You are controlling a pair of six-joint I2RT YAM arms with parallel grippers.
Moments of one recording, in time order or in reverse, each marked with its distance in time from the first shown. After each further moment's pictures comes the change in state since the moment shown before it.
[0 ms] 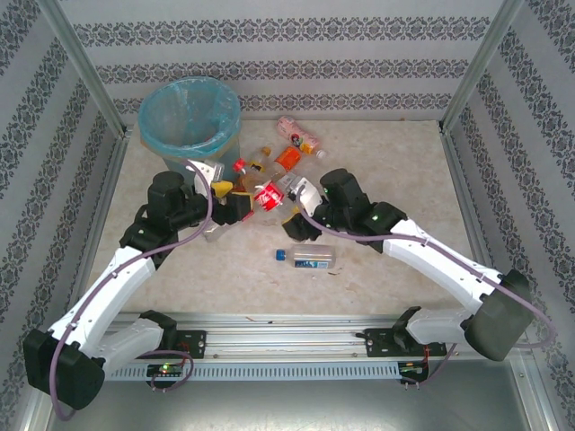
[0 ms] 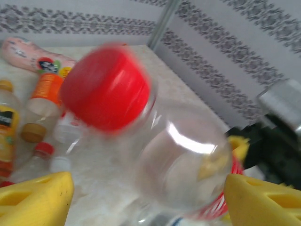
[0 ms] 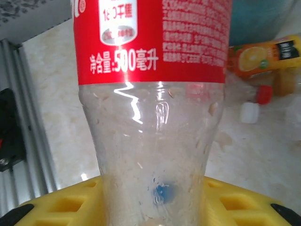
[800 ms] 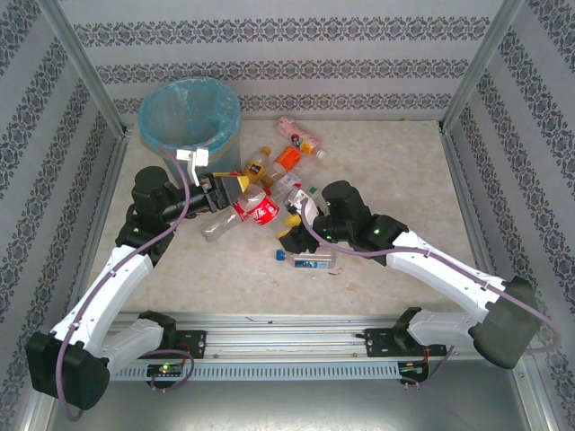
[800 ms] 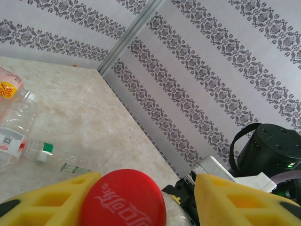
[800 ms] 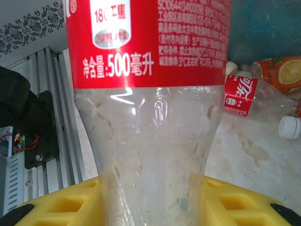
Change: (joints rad) left arm 0.079 0.008 0.000 0.242 0.198 -0.341; right arm 0.019 -0.051 -0.080 0.100 -0.101 0.022
